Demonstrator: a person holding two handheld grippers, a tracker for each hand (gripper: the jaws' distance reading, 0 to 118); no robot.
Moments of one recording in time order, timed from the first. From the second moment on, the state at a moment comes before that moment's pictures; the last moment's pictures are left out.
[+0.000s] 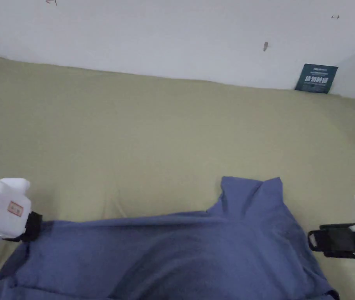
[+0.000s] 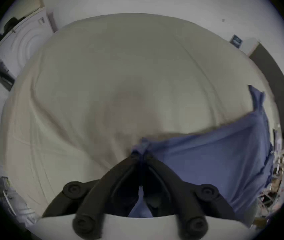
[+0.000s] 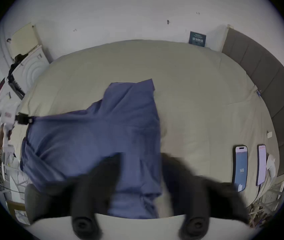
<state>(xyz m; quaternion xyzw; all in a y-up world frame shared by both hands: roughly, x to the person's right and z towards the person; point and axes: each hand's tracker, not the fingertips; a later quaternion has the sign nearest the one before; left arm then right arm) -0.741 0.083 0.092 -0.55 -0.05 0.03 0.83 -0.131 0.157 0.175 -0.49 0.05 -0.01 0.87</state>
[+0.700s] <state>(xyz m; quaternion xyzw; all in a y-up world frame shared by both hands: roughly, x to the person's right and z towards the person) -0.739 0.099 0.107 -0.55 -0.05 0.08 0.83 -0.136 0.100 0.061 -0.56 0.03 -0.01 0.83</state>
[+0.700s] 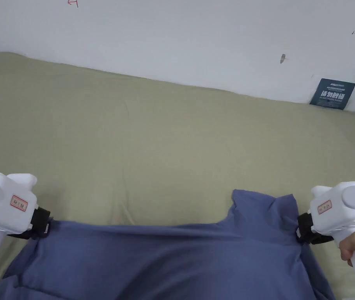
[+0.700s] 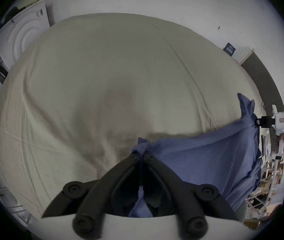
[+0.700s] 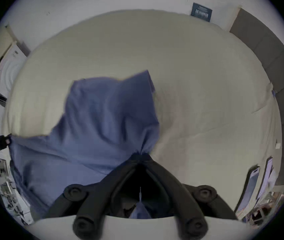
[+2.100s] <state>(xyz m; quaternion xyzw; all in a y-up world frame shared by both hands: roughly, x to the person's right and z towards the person) -0.769 0.177 0.349 -0.48 -0.10 0.11 0.86 -0.131 0.185 0.385 -0.48 0.04 -0.03 0.88</state>
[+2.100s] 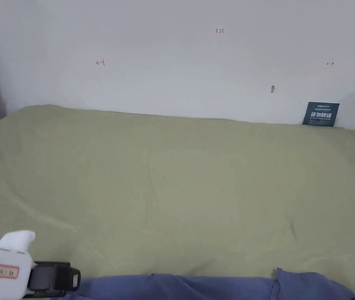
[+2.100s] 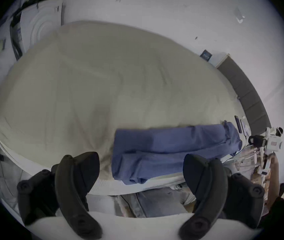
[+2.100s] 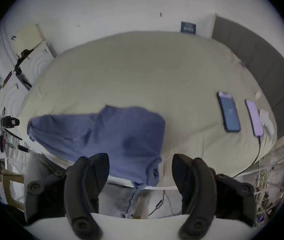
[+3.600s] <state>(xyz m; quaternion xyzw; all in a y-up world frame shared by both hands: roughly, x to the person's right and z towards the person) -0.790 0.051 0.343 -0.46 -0.14 0.41 0.77 -0.176 0.187 0.378 -0.47 0.15 -0.04 0.87</state>
